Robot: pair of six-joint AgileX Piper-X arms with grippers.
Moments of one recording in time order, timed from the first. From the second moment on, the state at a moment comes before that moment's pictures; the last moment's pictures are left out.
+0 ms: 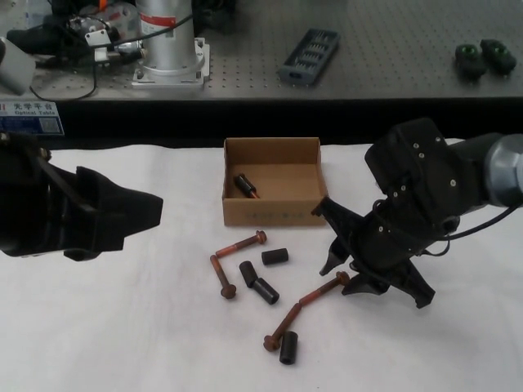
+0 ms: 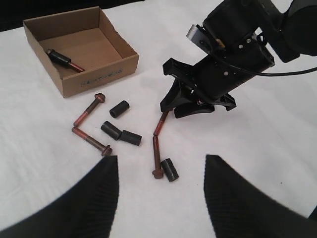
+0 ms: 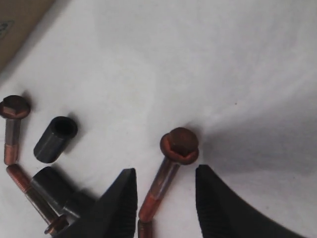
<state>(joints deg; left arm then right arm) -21.5 51.2 -48.4 28.6 23.4 -3.0 31.4 106.5 -62.6 29.3 -13.5 62.1</state>
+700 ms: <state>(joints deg) -21.5 51.2 -48.4 28.6 23.4 -3.0 32.2 109.3 -63.1 25.6 -15.8 62.9</state>
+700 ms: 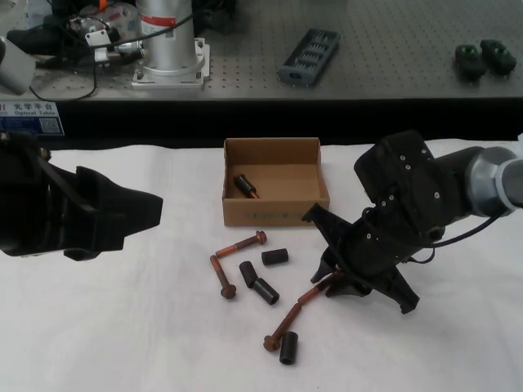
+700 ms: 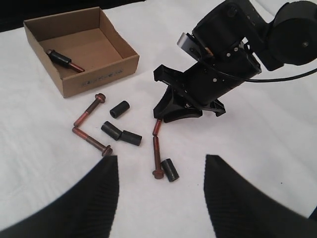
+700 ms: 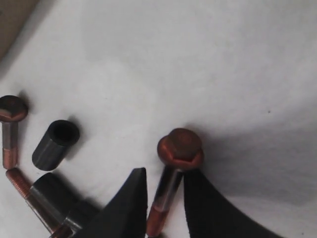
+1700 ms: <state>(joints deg) -21.5 51.2 -48.4 28.6 23.2 -3.0 32.2 97.4 -63.3 36.7 -16.8 27.8</state>
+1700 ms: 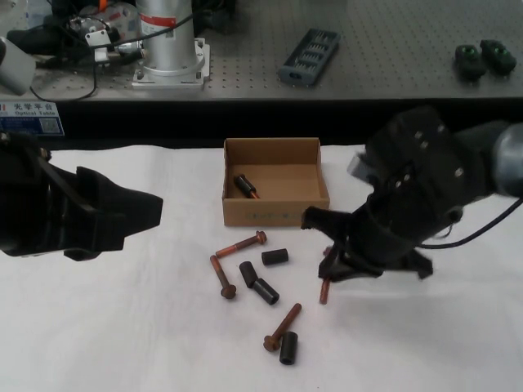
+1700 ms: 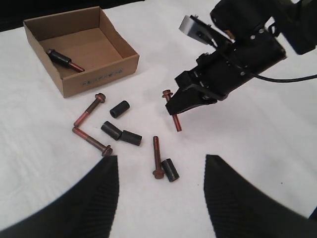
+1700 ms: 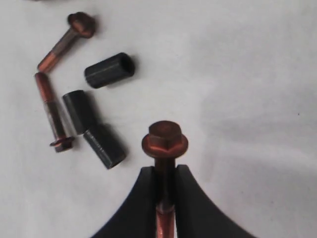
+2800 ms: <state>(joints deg) -33.8 85.0 -50.9 16.3 3.6 -32.4 32.2 60.7 -52.7 53.5 -15.6 15.9</state>
